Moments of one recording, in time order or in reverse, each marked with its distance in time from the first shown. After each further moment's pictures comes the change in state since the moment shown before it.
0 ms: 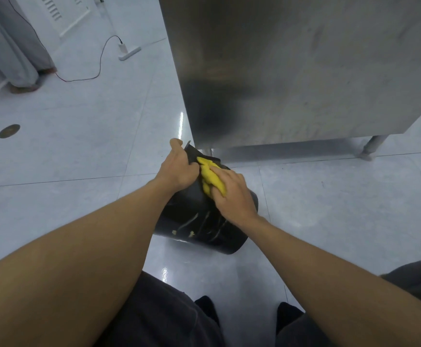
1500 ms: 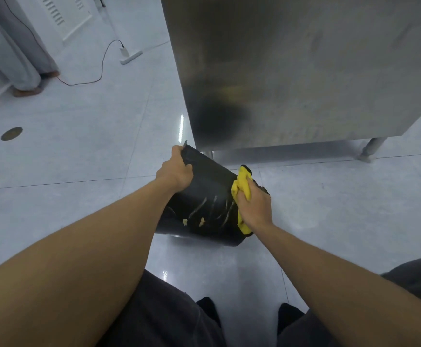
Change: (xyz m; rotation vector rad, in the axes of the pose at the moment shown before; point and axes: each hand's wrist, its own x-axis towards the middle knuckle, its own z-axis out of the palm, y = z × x) left_hand 0.005 -0.012 0.002 -0.063 -0.019 -0.152; right_hand -0.015 0.035 -0.010 0.058 0.096 0.397
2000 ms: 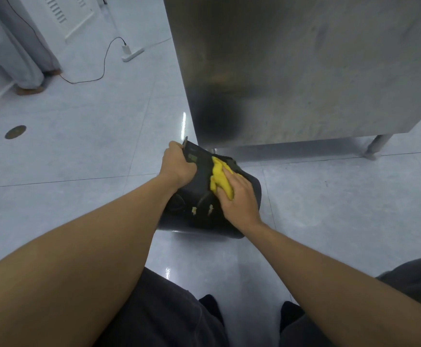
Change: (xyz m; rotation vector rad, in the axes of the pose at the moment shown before) left_hand 0.002 0.004 -0.004 -0.127 0.094 -0.024; right_hand -0.008 -0.026 0.020 0.066 -0.033 -0.321
